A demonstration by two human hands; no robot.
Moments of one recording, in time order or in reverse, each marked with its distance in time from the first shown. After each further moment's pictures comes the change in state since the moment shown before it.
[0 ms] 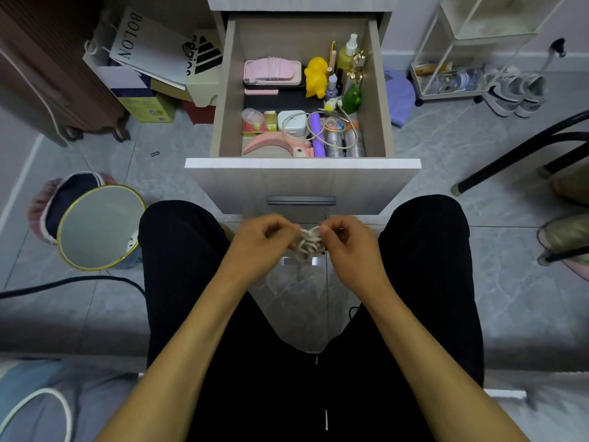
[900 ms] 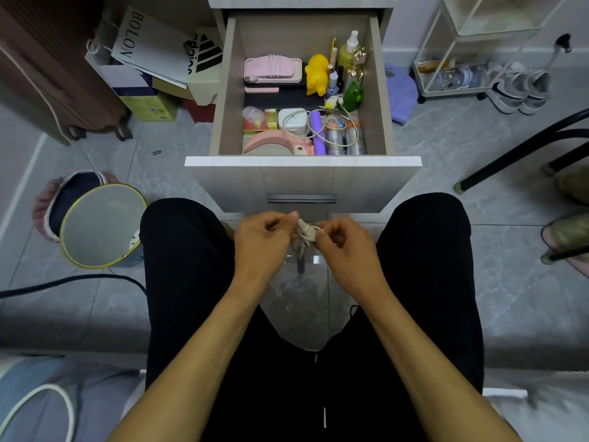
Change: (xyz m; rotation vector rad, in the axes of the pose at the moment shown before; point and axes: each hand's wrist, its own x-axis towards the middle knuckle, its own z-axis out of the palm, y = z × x) left_hand 0.002 -0.003 0.023 -0.050 0.330 0.044; right_hand -0.007 0.001 0.003 0.098 -0.053 0.064
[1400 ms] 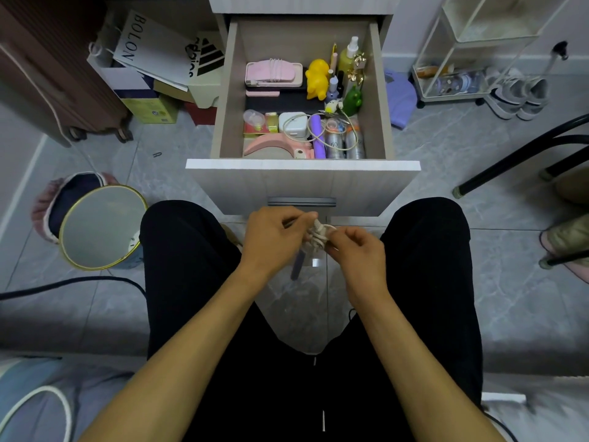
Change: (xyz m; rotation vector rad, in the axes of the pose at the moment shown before) left_hand 0.014 0.003 0.004 0.178 -0.177 0.224; right_hand -0.006 -0.004 -0.001 0.378 0.176 0.195
